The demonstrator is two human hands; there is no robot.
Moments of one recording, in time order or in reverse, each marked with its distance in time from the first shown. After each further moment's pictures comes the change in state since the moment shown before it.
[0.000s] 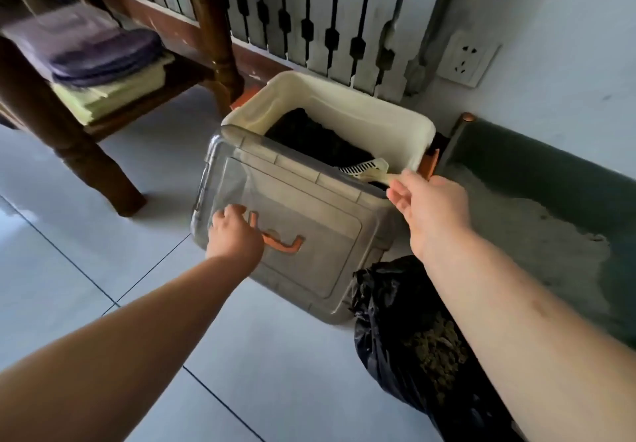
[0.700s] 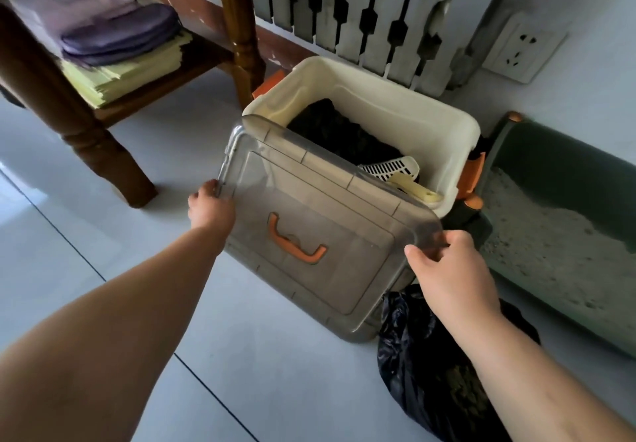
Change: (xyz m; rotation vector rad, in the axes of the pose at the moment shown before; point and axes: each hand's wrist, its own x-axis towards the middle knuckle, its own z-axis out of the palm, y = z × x) left_hand 0.095 -0.042 -0.016 -0.410 0.048 -0.210; right_hand -0.017 0.055 -0.023 -1.125 -0.031 -0.229
